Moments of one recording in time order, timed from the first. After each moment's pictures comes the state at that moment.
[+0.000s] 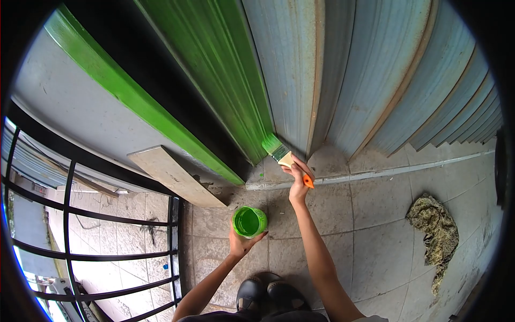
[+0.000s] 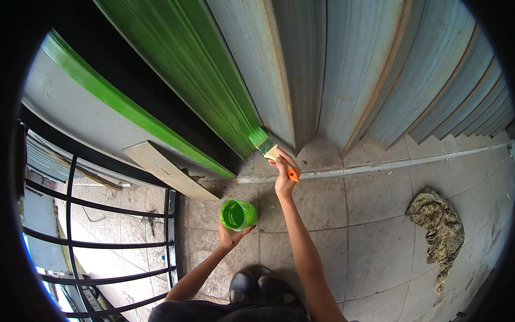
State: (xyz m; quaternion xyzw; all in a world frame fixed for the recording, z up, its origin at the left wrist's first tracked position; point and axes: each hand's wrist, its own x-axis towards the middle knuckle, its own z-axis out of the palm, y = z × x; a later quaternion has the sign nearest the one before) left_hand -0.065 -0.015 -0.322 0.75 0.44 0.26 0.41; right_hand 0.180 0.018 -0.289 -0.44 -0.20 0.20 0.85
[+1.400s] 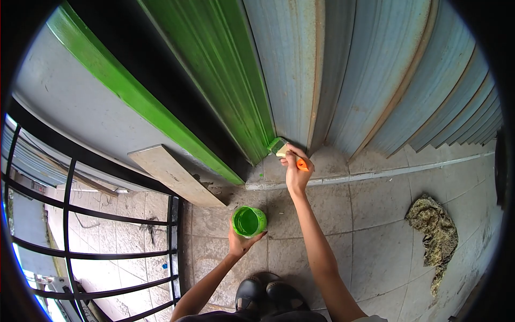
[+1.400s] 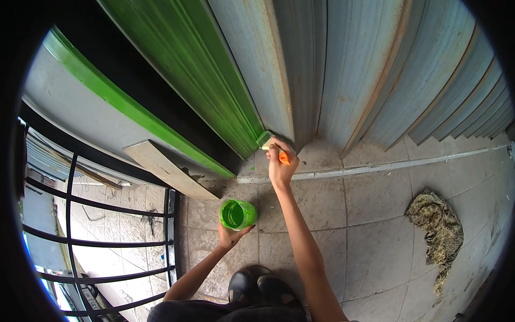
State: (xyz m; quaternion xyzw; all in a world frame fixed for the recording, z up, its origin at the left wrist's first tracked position) left_hand -0.065 -0.014 -0.325 0.75 0.43 0.28 0.42; right_hand 0.187 0.034 -0.245 -0.53 -0.21 0.17 0.80
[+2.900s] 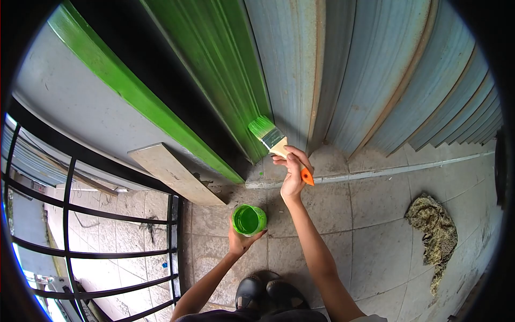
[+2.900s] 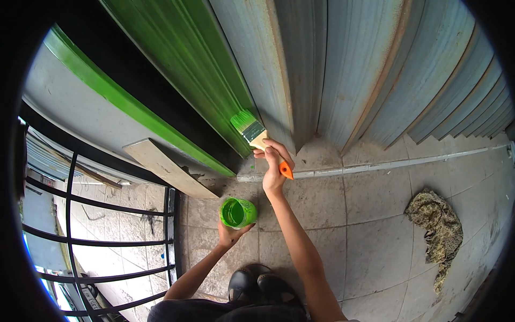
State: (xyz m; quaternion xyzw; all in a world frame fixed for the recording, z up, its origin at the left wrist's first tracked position) left_hand -0.061 -0.016 -0.310 0.75 0.44 0.26 0.42; right_hand 0.163 0.020 -0.205 -0.36 -0.23 0.18 0.89
